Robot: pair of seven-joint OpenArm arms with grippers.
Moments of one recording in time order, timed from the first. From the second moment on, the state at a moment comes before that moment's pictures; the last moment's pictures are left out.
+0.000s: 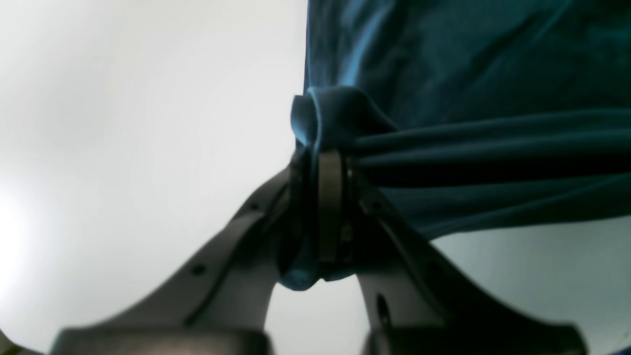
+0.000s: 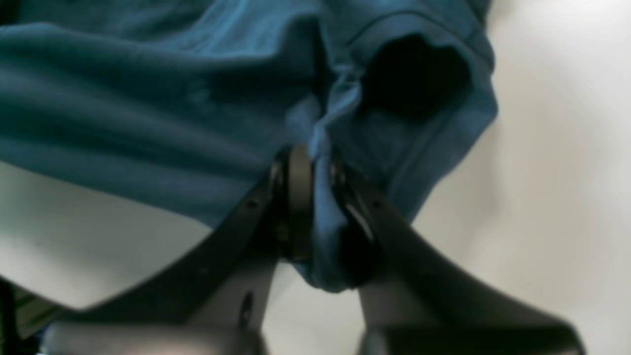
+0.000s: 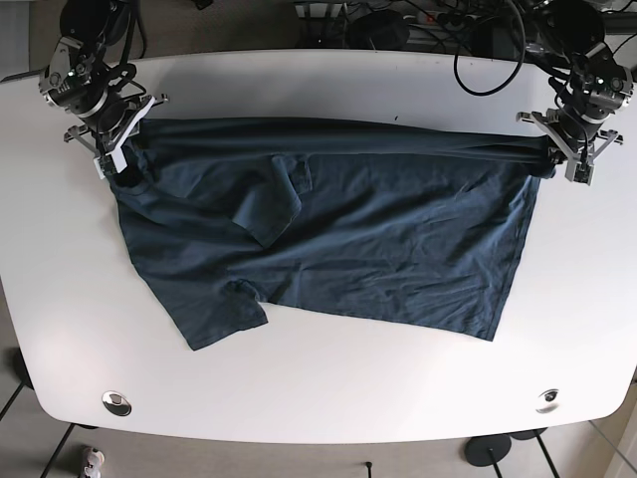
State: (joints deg) left arm 17.2 -9.9 -42.1 102.6 -10.1 -40.6 47.9; right arm -19.5 9.5 31.8 106.1 18.5 40.3 -53.0
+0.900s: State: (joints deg) left arm -1.0 -9.0 -41.0 96.5 -8.6 -40.3 47.7; right arm 4.8 13.6 31.9 71.2 27.1 39.7 -46.6
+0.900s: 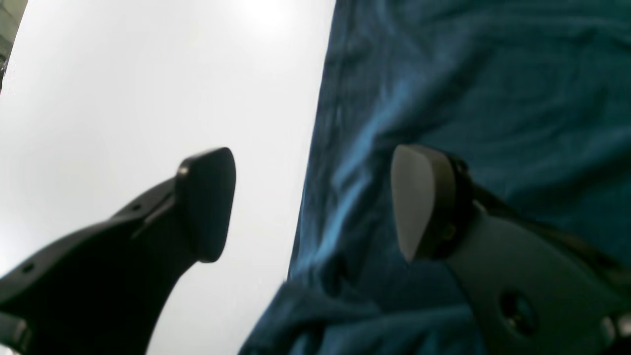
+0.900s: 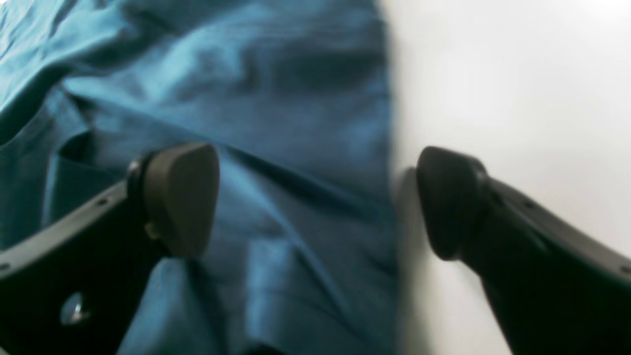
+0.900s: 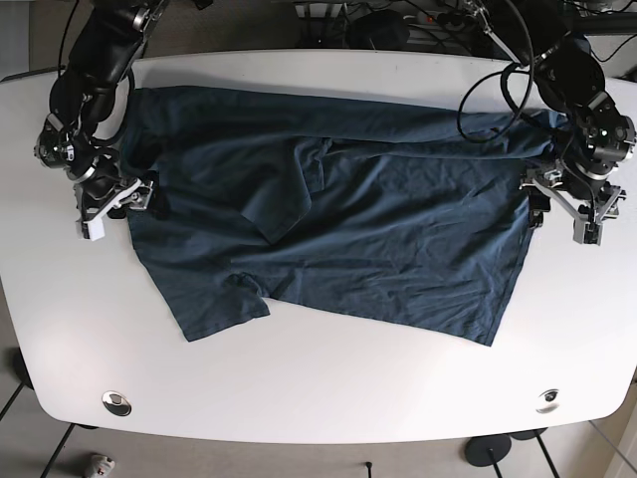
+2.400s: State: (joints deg) left arm -35.5 -19.5 -32.3 26.0 1.3 -40.4 32.1; right arm 0.4 10.8 31.1 84.0 26.2 39.9 -47.0
